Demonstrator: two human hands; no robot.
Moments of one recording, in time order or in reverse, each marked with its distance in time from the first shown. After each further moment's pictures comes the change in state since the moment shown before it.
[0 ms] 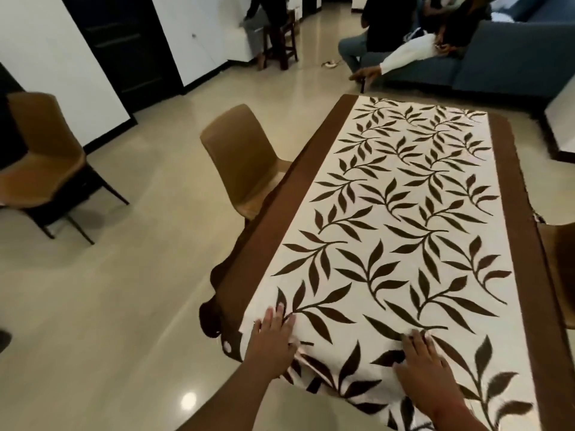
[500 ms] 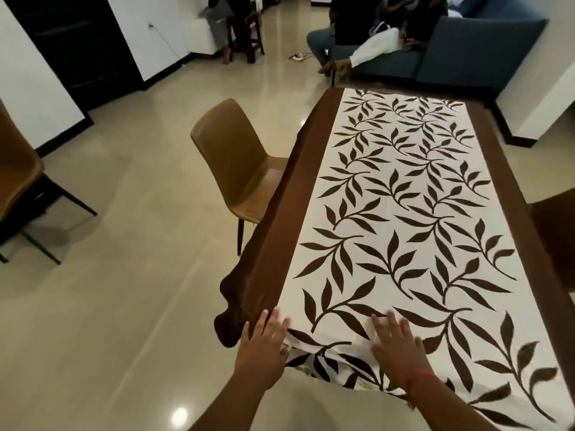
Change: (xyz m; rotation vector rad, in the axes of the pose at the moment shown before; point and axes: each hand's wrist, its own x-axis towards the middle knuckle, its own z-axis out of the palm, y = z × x) left_hand -0.008 -0.135 0.016 0.071 0.036 0.126; right_hand 0.007 -0.146 0.026 -0.069 -0.066 0.027
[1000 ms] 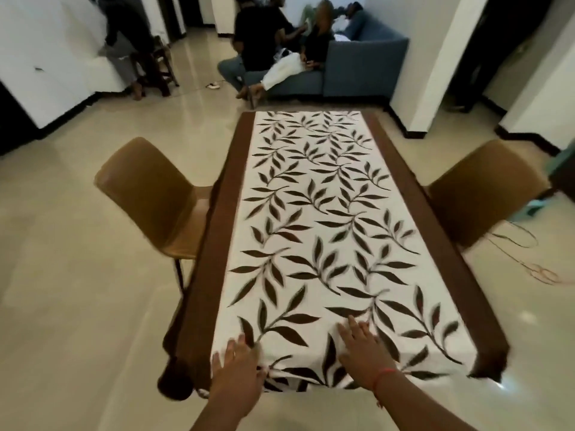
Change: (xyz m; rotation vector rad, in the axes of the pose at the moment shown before) left_hand 0.022 0.064 -0.035 0.068 -0.072 0.048; right_hand -0.025 0.041 -0.006 0.163 0.014 0.079
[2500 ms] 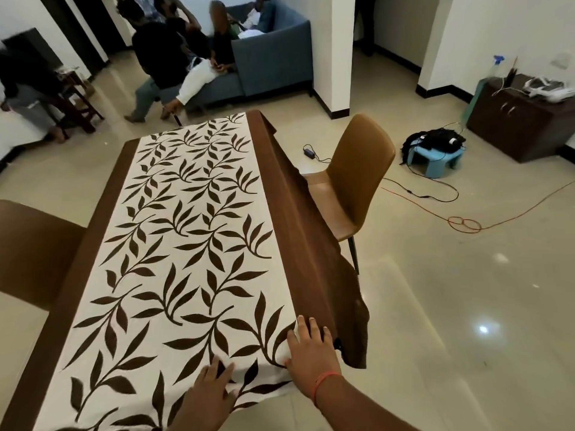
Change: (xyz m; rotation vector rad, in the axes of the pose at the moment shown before) left_hand 0.024 0.336 0.010 0.039 -0.178 0.065; right_hand -0.068 0.296 -0.020 0.028 0.137 -0.011
